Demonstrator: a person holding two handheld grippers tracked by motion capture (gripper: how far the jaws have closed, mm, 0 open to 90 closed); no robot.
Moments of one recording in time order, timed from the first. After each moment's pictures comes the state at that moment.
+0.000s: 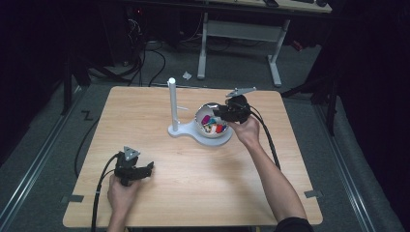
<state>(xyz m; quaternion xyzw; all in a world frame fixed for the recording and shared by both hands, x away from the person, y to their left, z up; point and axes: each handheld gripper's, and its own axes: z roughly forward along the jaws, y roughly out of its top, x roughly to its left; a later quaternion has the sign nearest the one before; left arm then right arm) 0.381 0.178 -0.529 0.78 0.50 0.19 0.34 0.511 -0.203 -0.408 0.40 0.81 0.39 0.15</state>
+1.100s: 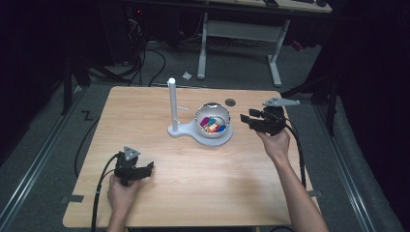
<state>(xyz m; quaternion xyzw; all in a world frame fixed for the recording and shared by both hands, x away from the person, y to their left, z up) 0.381 0.178 -0.529 0.78 0.50 0.19 0.34 0.440 -0.280 -0.376 0.44 0.76 0.43 0.19</state>
